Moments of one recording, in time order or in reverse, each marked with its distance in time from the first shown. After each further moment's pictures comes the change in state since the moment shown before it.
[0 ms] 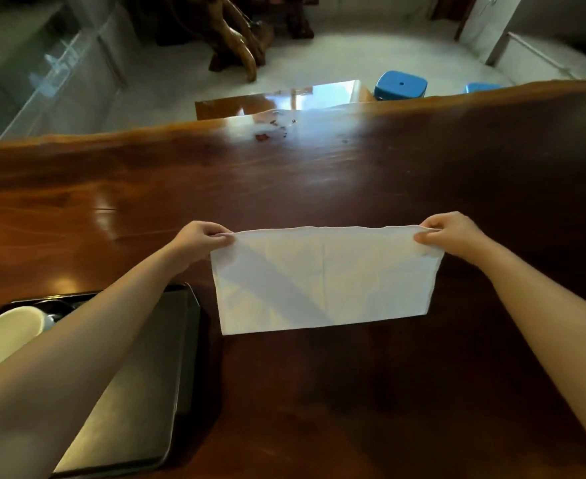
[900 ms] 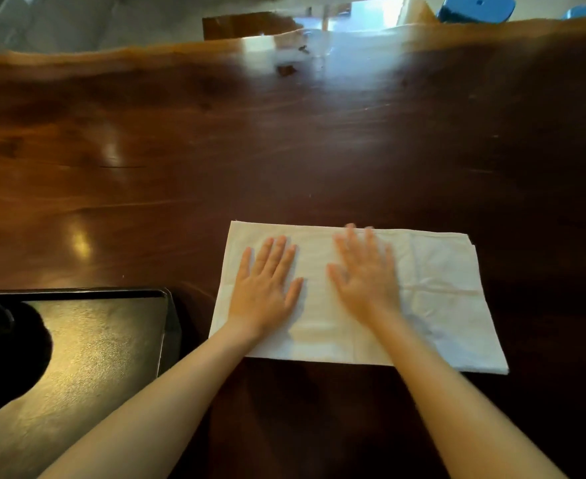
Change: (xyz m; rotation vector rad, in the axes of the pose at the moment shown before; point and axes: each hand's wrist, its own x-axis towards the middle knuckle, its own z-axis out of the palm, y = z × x) left_hand 0.062 -0.102 0.155 0.825 0.169 0.235; right_hand 0.071 -0.027 0.255 -0.546 0.066 -0.339
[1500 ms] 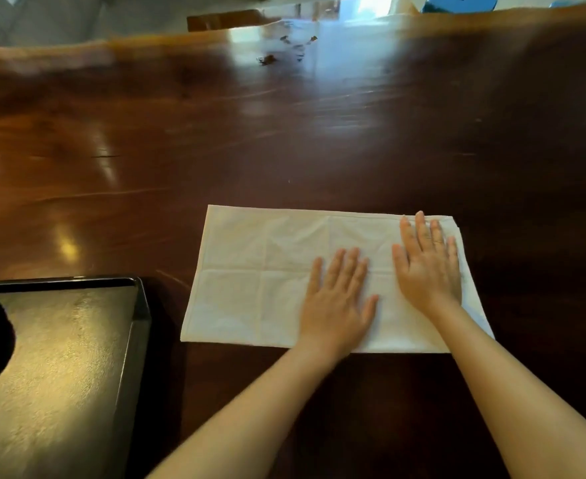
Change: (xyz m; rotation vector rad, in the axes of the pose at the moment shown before) left_hand -0.010 0.133 0.022 -0.039 0.003 0.144; right_hand -0.021 0.104 -0.006 -0.028 0.051 0.238
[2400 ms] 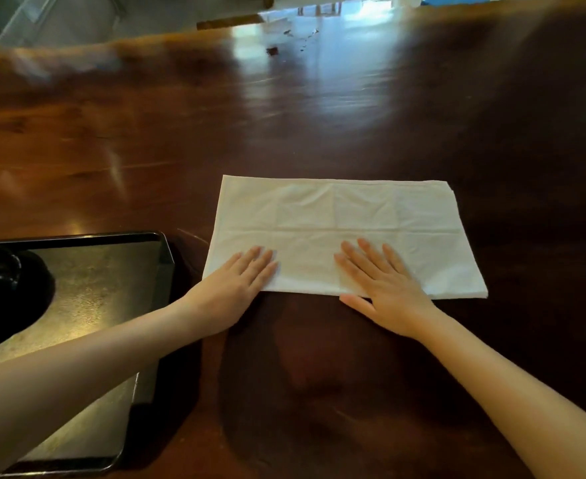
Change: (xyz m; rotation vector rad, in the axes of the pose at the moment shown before) left_hand -0.105 -0.138 -0.052 0.318 -0.270 0.317; right_hand -0.111 -0.033 -0.006 -0.044 -0.246 -0.584
